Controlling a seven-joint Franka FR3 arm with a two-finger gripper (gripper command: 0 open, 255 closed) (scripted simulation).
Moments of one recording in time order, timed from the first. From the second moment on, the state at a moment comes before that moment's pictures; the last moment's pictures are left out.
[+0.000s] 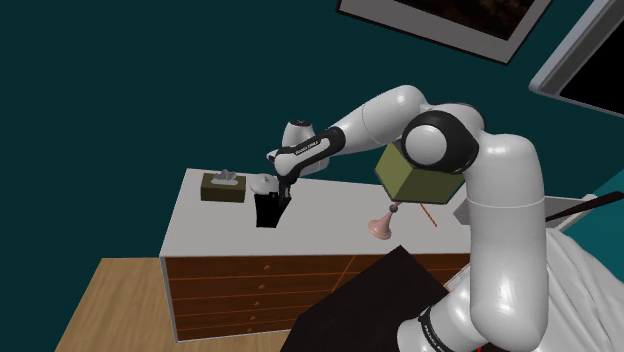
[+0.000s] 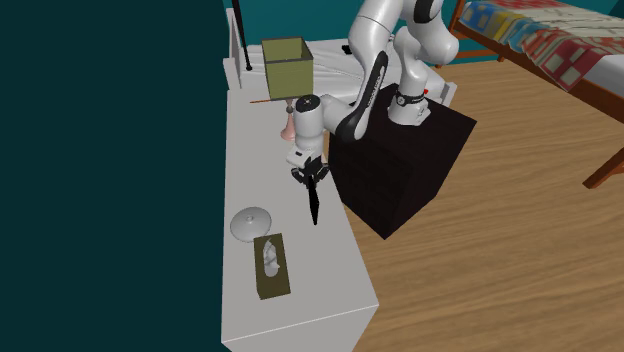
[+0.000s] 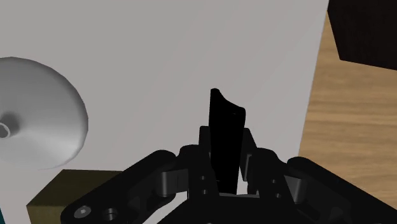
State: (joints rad) arm 0.16 0.66 -0.05 -1.83 0.07 2.47 -1.03
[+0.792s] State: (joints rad) arm 0.16 0.58 -0.06 -1.85 0.06 2.40 -1.03
